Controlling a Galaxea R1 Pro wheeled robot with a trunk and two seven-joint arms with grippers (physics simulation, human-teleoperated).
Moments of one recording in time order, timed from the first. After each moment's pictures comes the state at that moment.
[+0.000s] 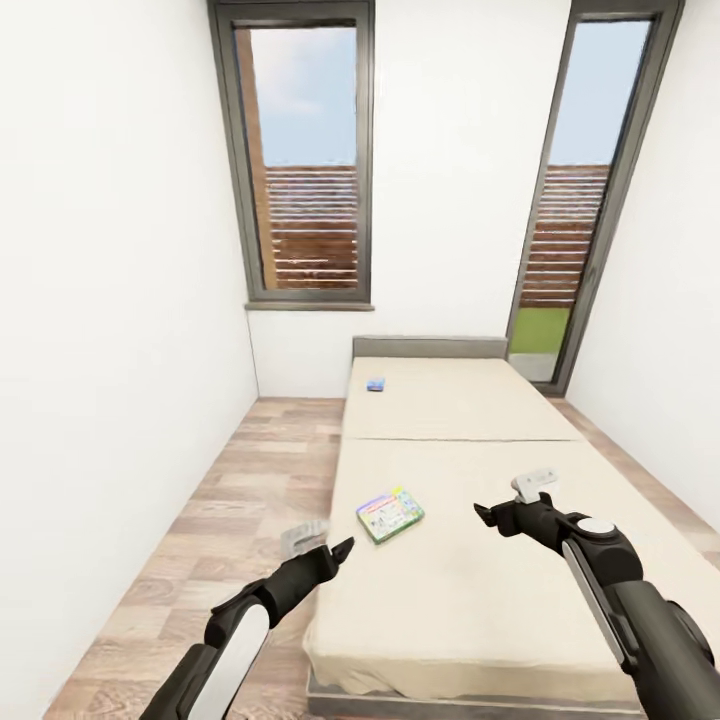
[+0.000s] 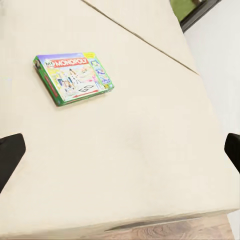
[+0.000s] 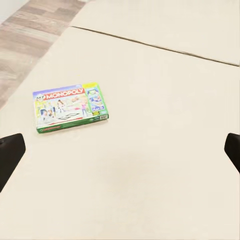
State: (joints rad) left arm -0.29 -0.04 -0.29 -1.24 0.71 0.40 0.03; right arm -0.40 -0.22 0.02 -1.44 0.05 0.69 0.33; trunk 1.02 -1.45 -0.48
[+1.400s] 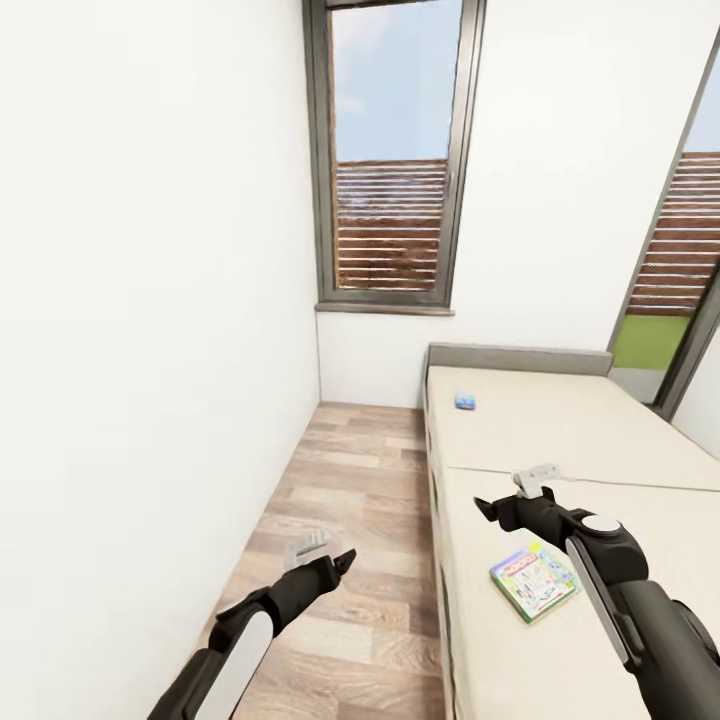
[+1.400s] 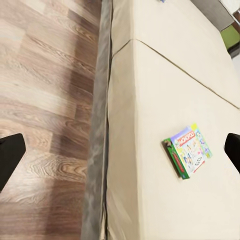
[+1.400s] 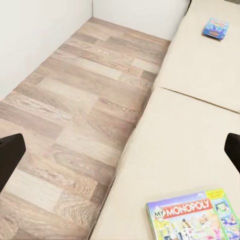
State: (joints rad) left arm -0.29 -0.05 -0.30 -1.18 0.70 0.40 0.03; right arm -0.39 -0.22 0.01 -1.48 0.04 0.69 0.34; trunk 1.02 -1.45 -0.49
